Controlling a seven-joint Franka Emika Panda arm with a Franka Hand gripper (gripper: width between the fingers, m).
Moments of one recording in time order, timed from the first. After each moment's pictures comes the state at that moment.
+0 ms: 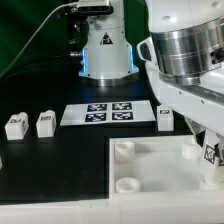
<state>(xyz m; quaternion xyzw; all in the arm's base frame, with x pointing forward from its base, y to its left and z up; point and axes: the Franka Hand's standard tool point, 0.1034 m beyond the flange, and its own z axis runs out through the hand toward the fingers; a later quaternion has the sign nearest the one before) 0.630 0.115 0.075 -0.79 0.61 0.06 0.09</state>
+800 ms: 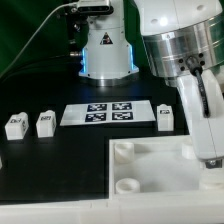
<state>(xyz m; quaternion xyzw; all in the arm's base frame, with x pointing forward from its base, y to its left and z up) 0.629 0.111 0.071 -0.66 0.74 0.07 0.10</state>
